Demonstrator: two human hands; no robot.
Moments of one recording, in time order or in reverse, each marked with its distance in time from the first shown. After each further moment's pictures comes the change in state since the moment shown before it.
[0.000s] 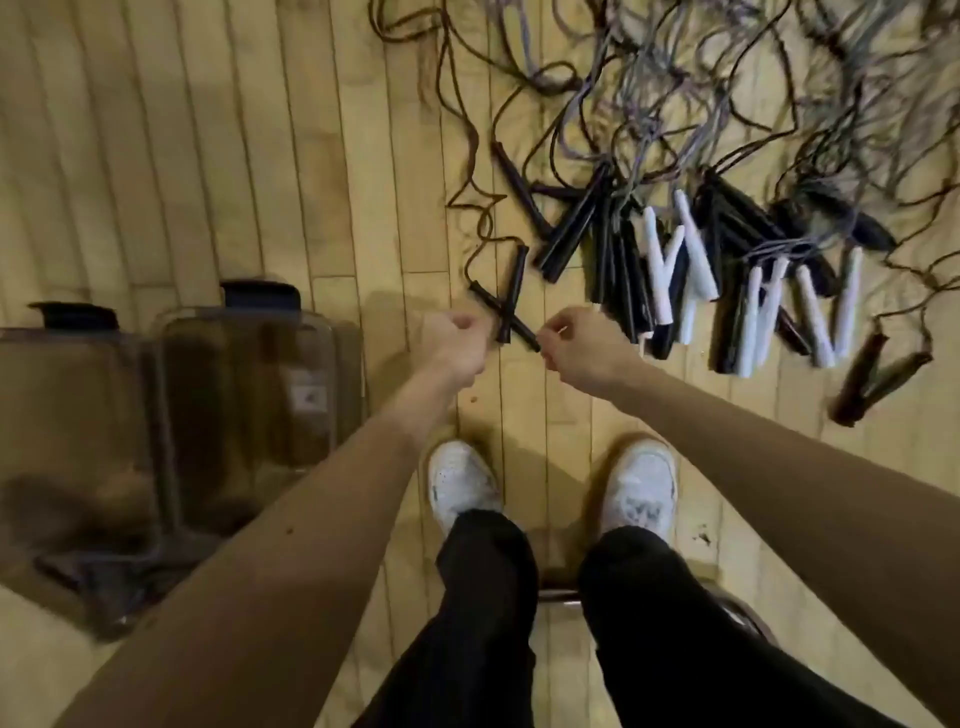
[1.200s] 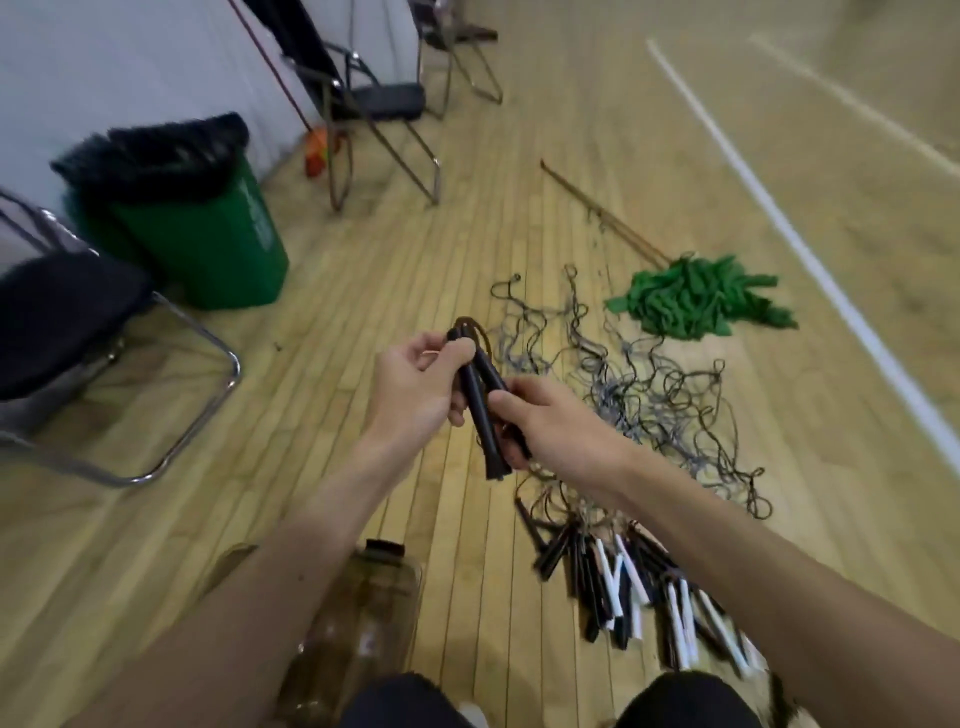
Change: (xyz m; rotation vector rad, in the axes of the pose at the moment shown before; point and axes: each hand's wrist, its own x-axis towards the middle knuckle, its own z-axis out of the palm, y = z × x) left_hand -0.426 0.151 -0.161 -0.423 0.306 1.072; right_hand -0.390 -0.234 -0.083 0.085 -0.017 -0.798
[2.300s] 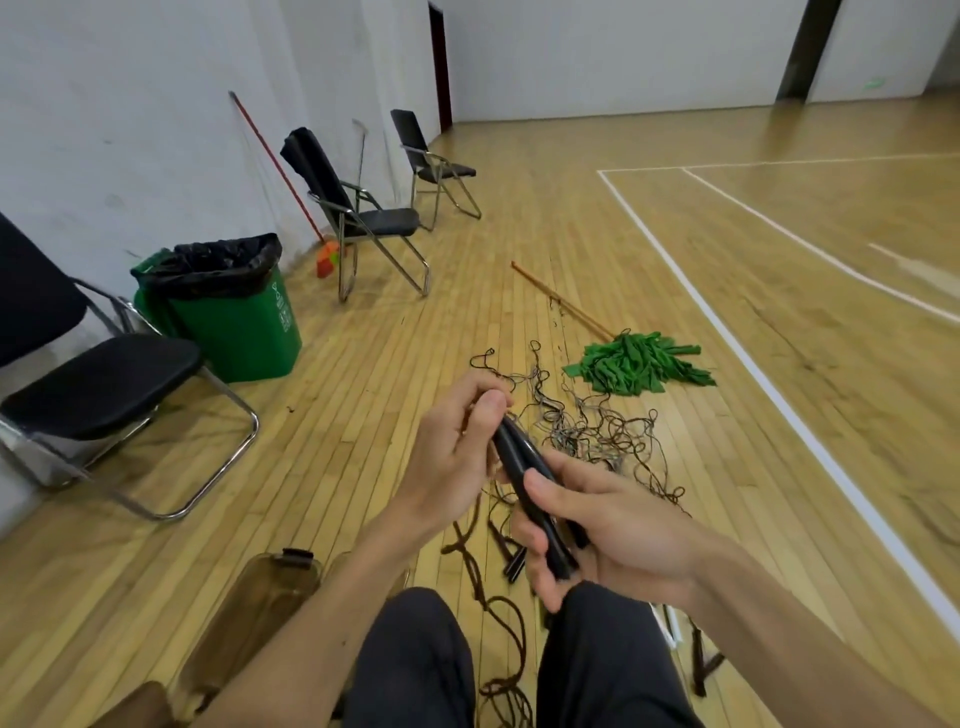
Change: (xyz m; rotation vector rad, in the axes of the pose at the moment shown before) left_hand -0.245 0.119 0.018 0.051 -0.245 0.590; right_hand -0.311 -0.067 0.013 0.556 -0.376 -0.013
